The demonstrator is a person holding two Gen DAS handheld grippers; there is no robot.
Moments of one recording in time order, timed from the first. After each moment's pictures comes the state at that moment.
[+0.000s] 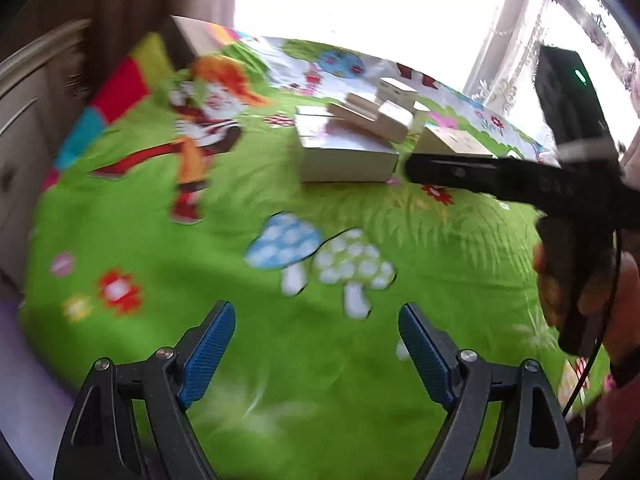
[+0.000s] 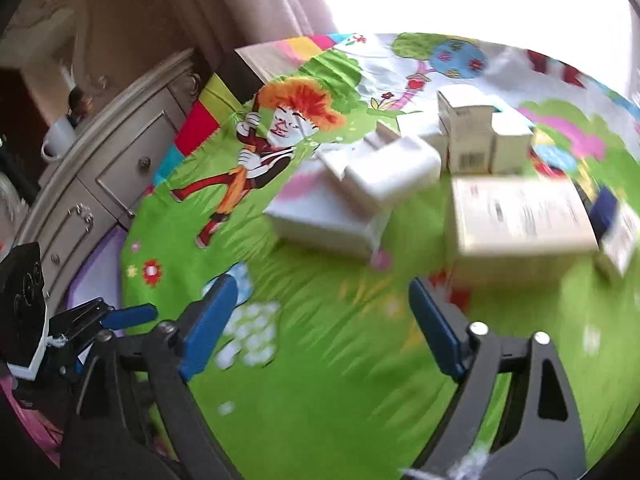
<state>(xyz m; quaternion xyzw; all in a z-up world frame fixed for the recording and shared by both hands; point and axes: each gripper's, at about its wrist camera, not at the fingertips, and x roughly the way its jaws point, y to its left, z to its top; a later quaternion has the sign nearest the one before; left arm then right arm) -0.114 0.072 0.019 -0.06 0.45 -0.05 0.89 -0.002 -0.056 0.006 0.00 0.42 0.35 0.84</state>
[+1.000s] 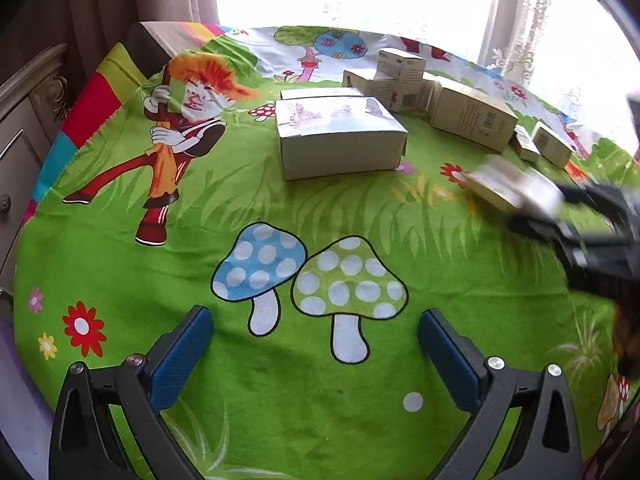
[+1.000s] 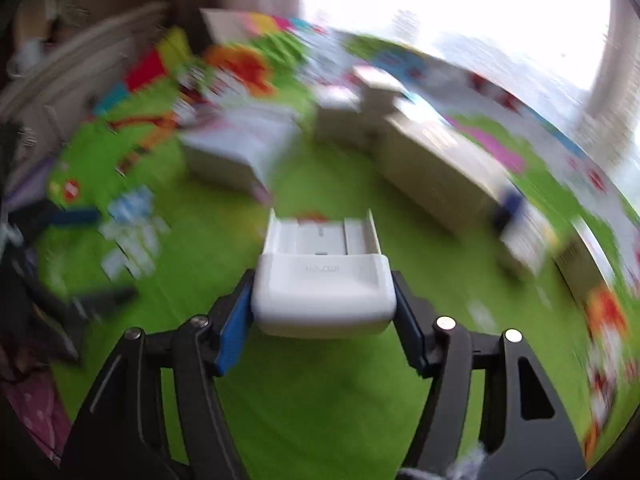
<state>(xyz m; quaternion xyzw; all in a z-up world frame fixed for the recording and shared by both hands) -0.086 0.041 -0.003 0.00 0.47 -0.01 0.88 -0.051 -0.123 -0.011 -0.14 0.39 0.22 0.88</state>
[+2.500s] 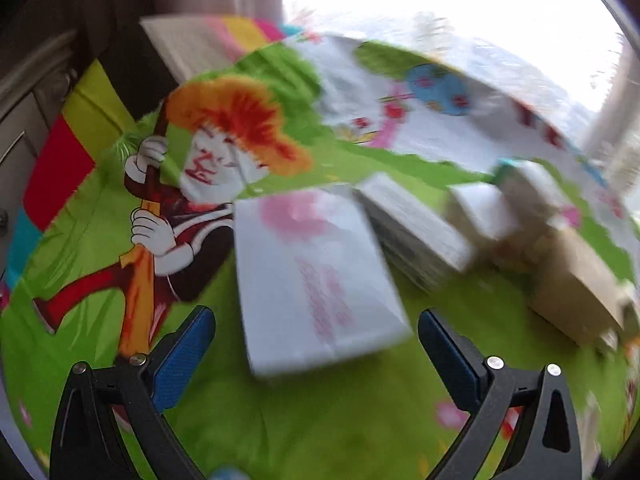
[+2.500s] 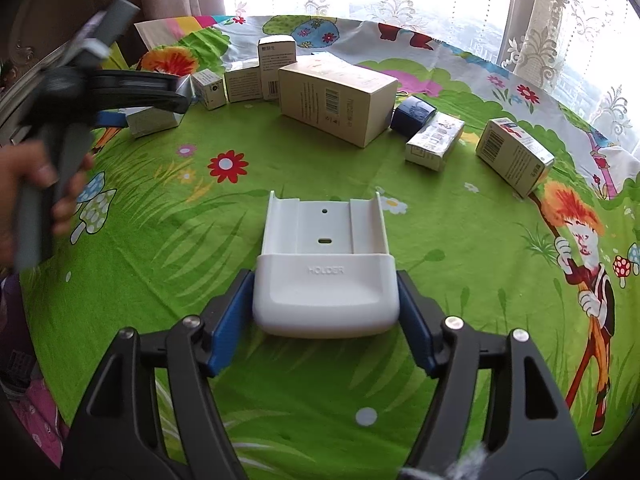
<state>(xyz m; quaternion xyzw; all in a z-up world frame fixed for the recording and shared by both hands) 0.075 0.063 -0.003 -0.09 0.47 0.13 0.87 -0.069 -0.180 -0.020 -0.07 0.42 0.16 0.89</state>
